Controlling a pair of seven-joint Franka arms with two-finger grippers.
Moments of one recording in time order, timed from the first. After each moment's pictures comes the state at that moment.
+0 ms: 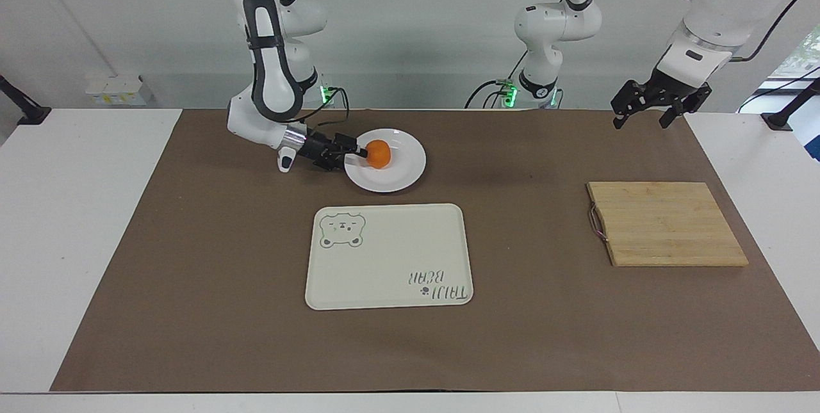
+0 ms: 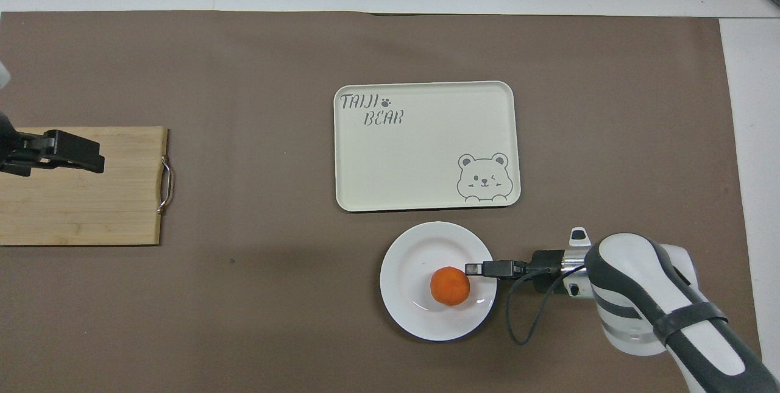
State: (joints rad) left arm 0.02 -0.02 -0.09 -1.58 -0.03 1.53 -0.05; right arm 0.23 -0.01 -0.10 -2.61 1.30 2.13 -0.76
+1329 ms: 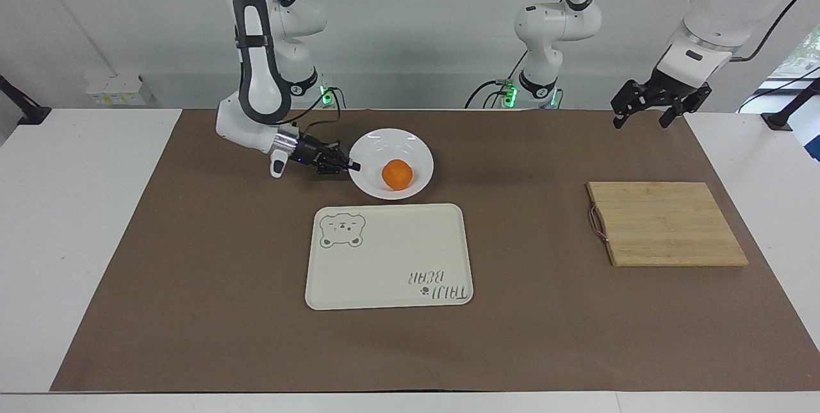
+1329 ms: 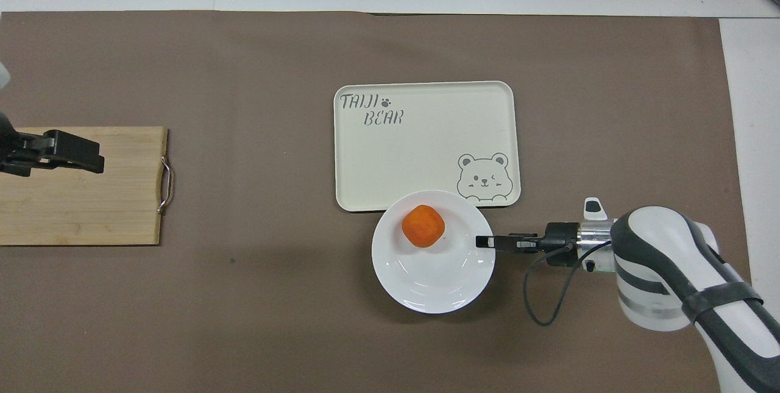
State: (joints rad) left arm 0.02 -0.02 -0.09 -1.58 -0.03 1.53 -0.05; right arm 0.17 0.02 -0.11 -2.48 1.31 2.06 -0.88
